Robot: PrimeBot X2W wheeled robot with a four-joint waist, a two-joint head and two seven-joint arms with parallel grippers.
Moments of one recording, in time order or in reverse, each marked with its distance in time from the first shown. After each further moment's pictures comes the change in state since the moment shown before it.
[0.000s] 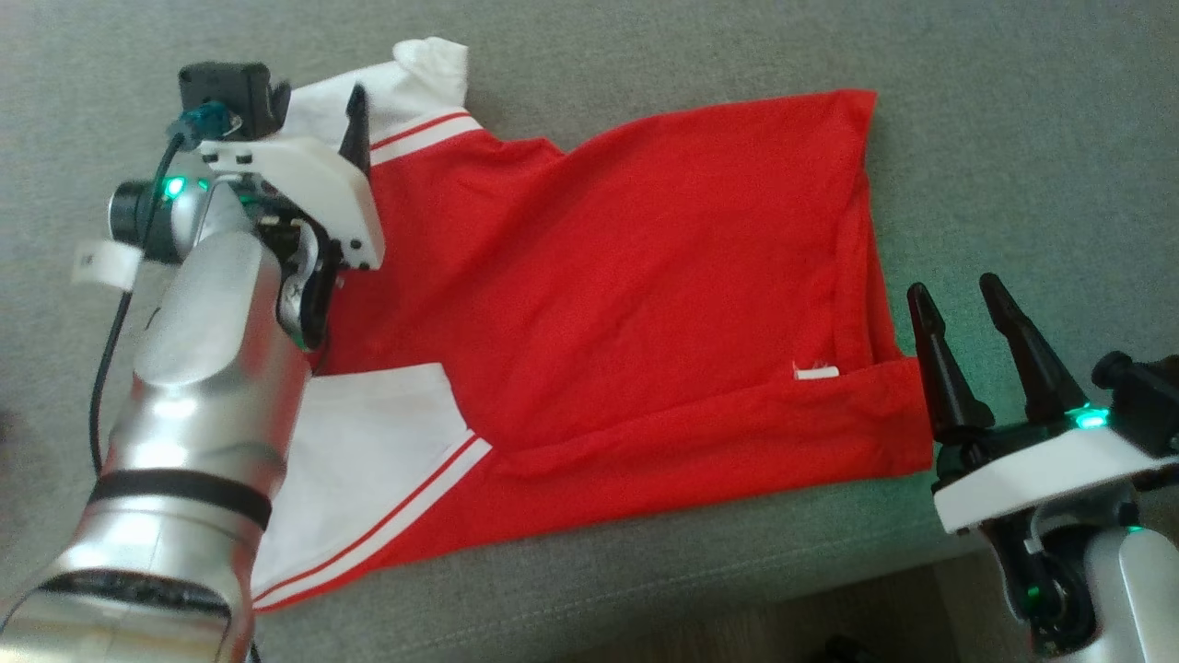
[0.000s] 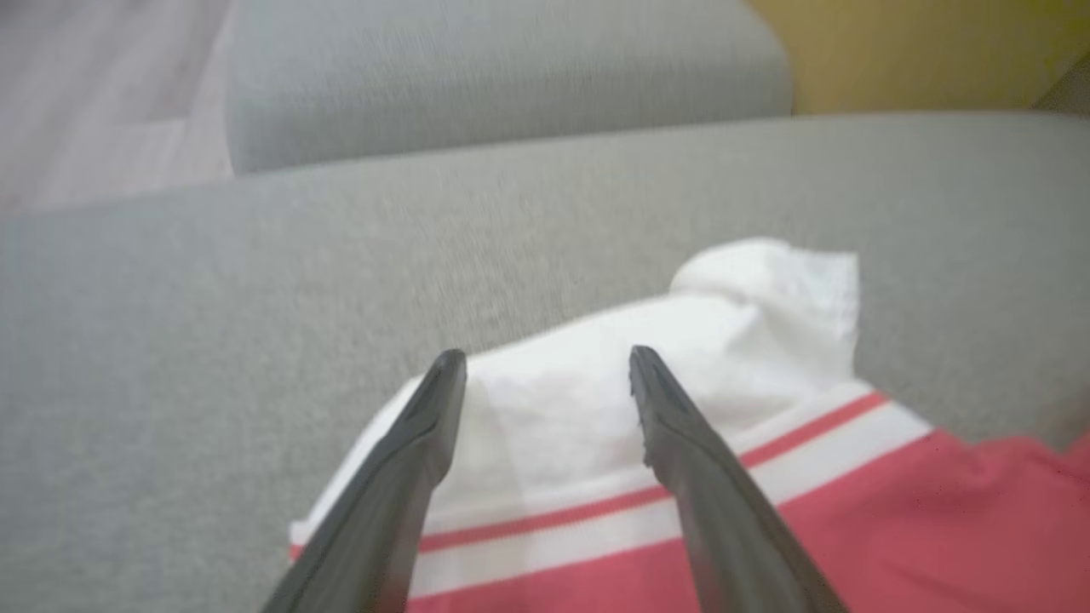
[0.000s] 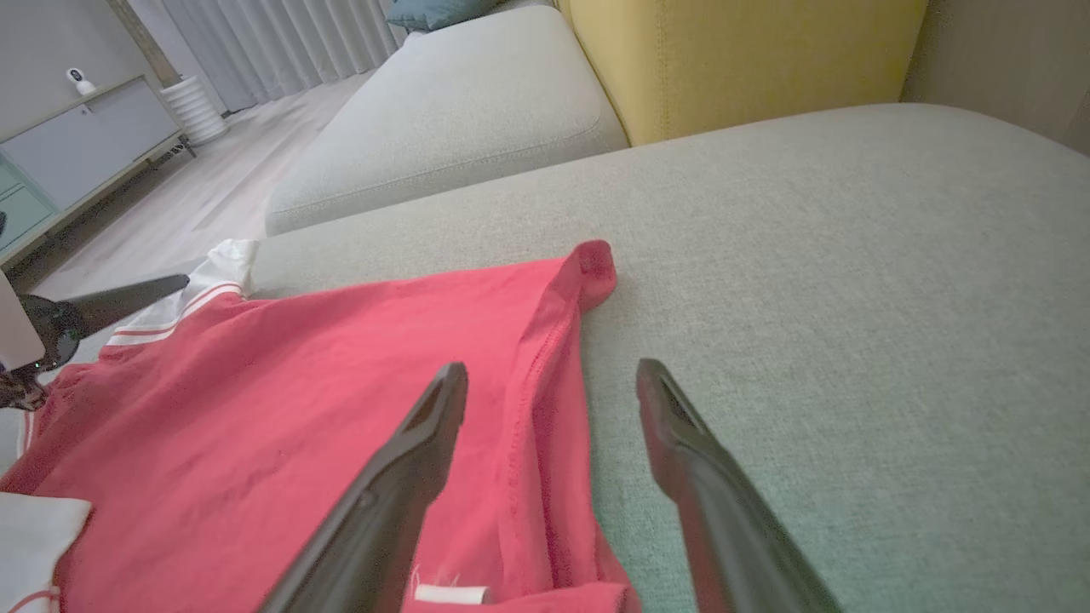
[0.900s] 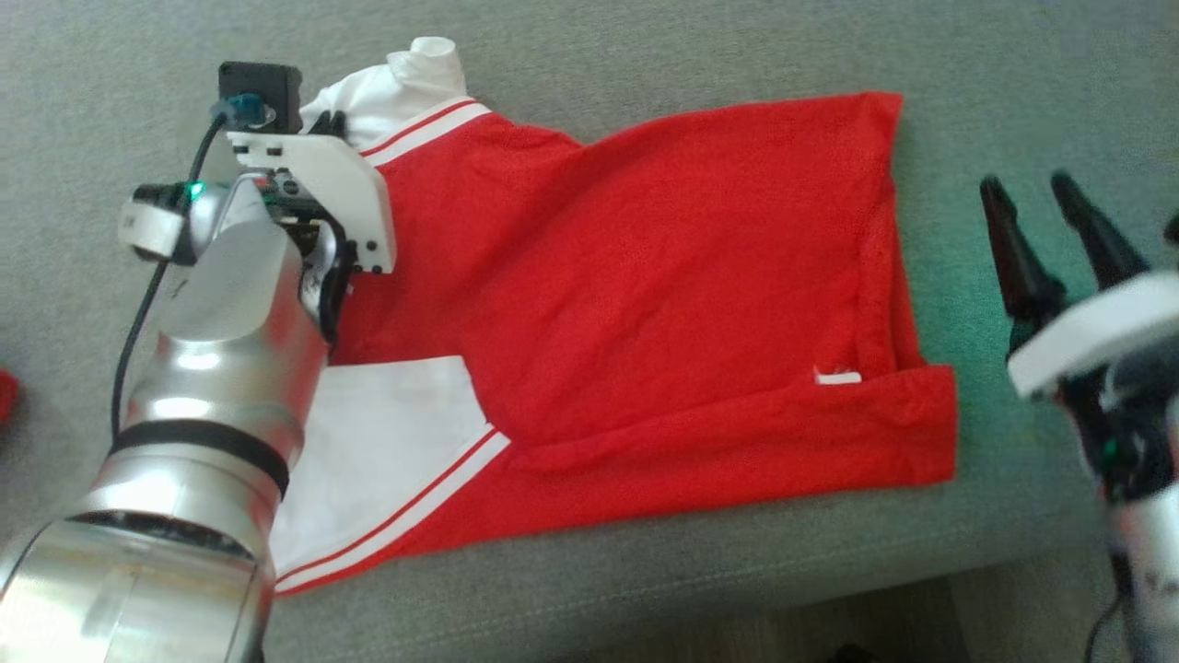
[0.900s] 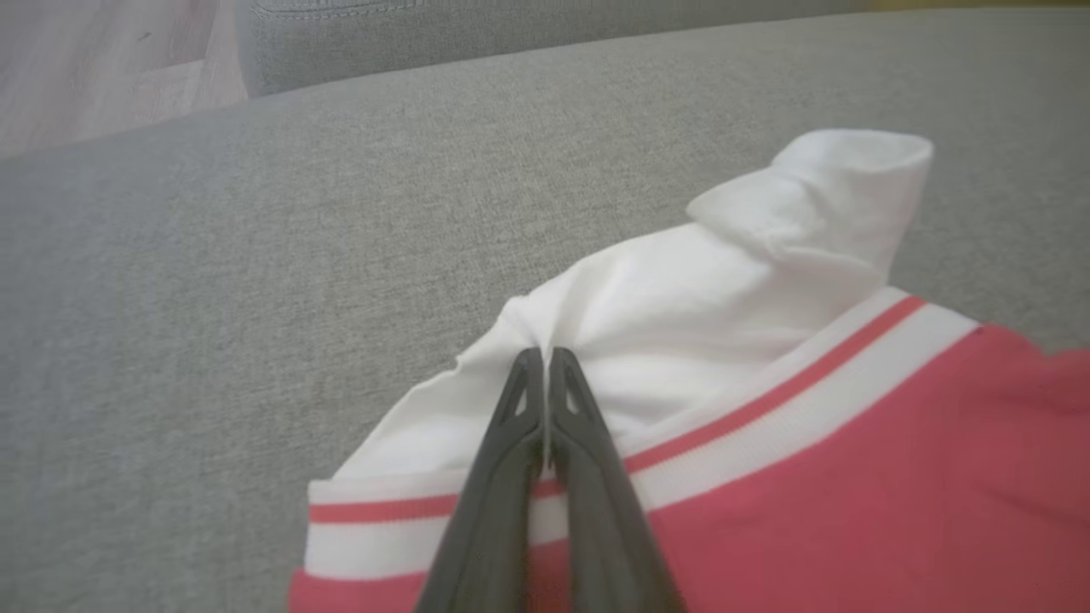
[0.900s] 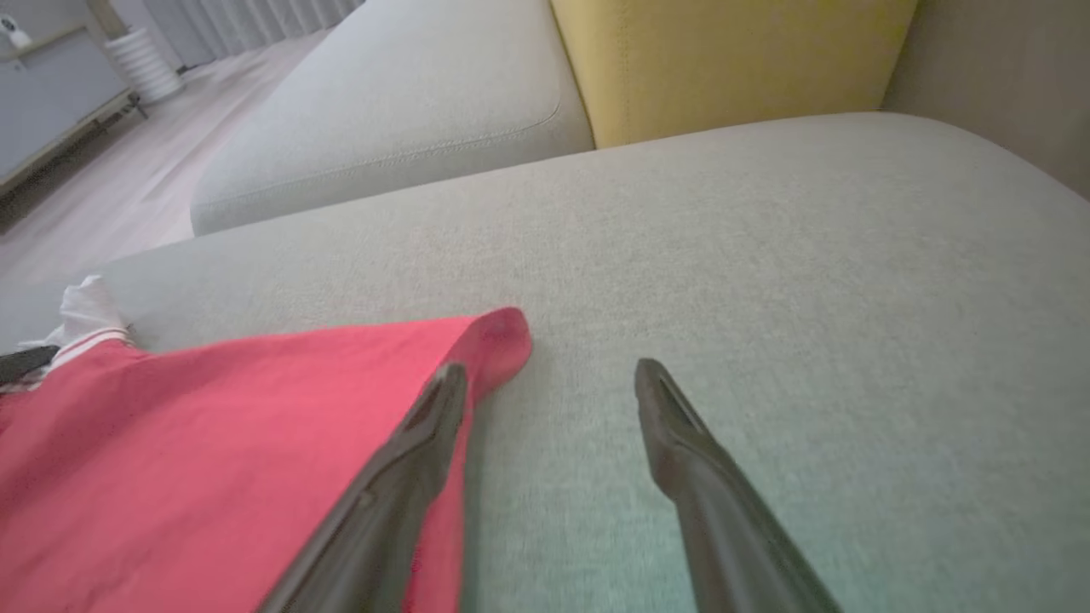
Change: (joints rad) left arm -0.157 -0.052 -0.064 0.345 0.006 -0.006 -0.036; right arm -0.271 -0.137 -0.030 0.242 0.104 0.000 0.114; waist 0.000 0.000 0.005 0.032
